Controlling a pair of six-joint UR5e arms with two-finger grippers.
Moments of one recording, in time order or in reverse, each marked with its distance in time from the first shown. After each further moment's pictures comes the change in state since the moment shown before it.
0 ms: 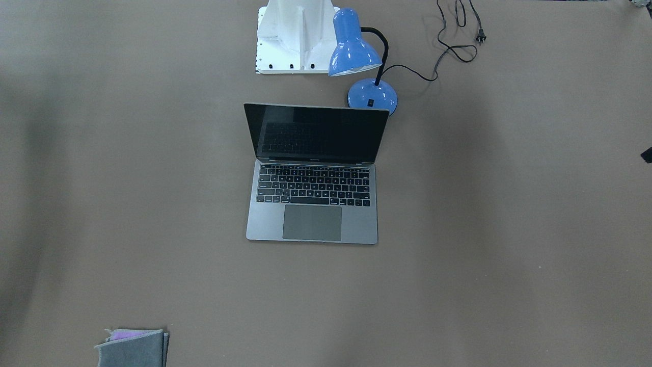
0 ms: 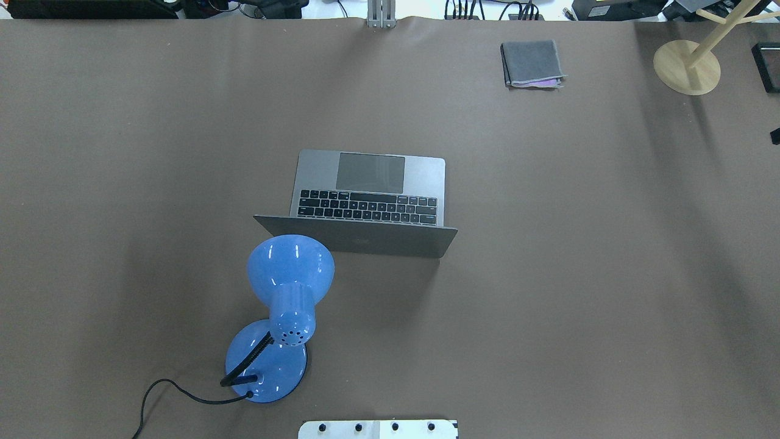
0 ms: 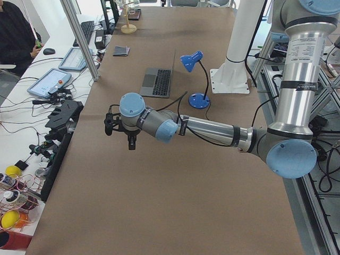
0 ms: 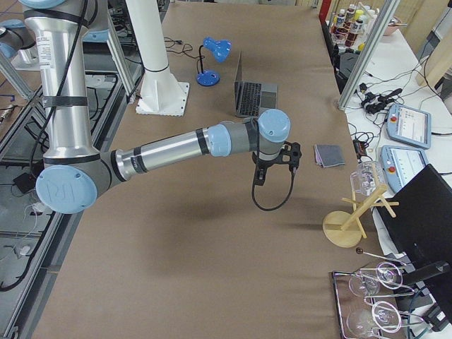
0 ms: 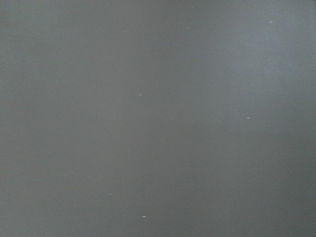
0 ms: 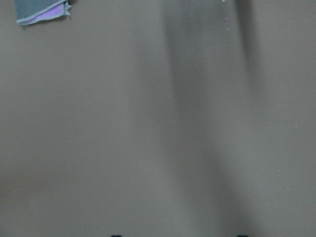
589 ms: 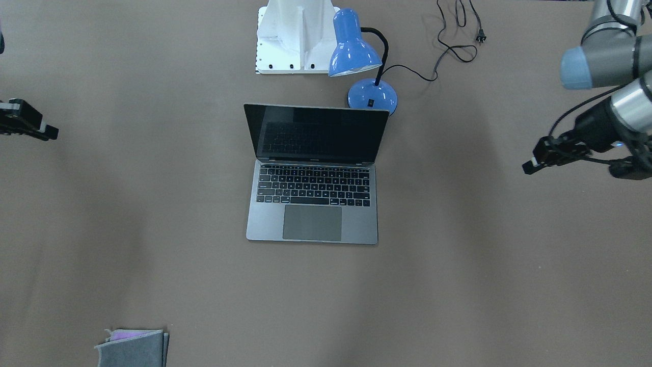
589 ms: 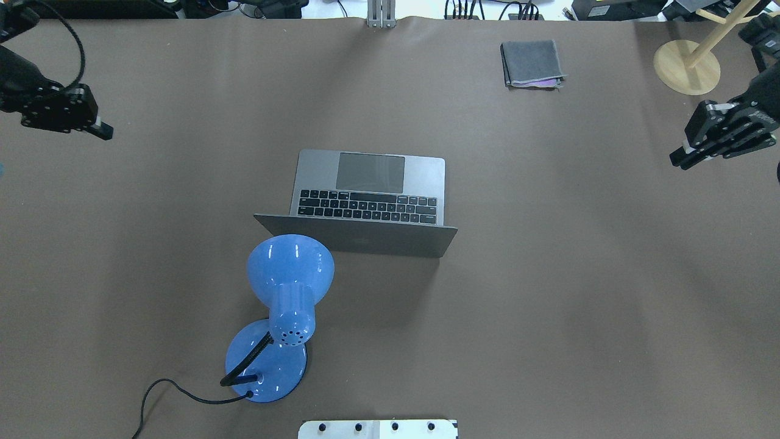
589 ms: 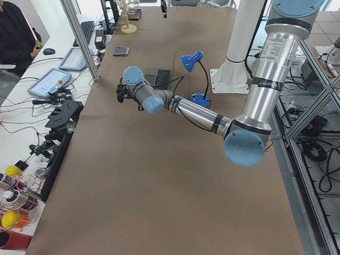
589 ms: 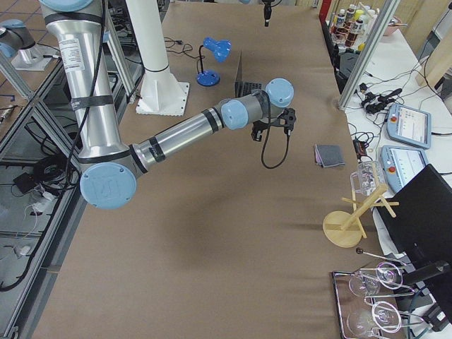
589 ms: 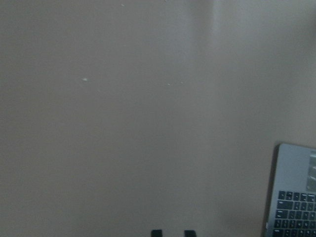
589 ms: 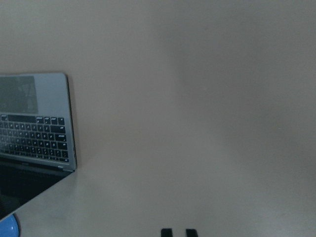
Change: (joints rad) left arm 0.308 -0.147 -0.019 -0.128 -0.017 -0.357; right arm -0.214 0.091 0.079 0.030 0.114 0.204
